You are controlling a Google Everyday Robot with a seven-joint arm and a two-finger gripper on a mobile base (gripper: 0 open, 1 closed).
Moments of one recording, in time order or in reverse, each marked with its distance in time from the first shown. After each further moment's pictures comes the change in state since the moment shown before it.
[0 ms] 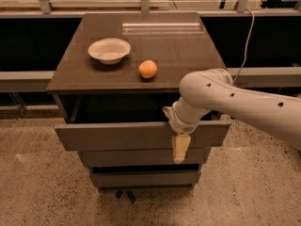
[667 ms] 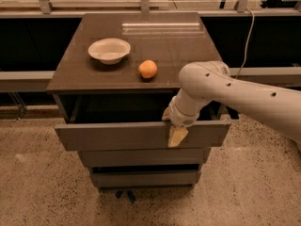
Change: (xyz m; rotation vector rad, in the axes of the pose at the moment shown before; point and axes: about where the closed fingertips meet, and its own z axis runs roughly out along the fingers) arm 0.003 -0.013 0.001 -0.055 -0.010 -0.018
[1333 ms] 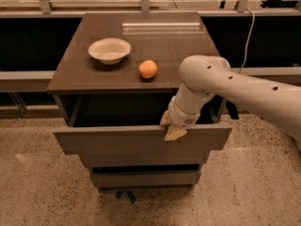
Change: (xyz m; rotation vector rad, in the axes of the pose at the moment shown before) arm -0.012 0.025 -0.010 -0.132 -0.053 -0.021
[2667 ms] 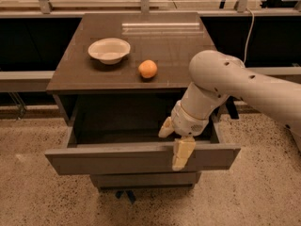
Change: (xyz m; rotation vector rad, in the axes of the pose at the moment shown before) arm -0.035 0.067 -0.038 -0.102 -0.107 0.039
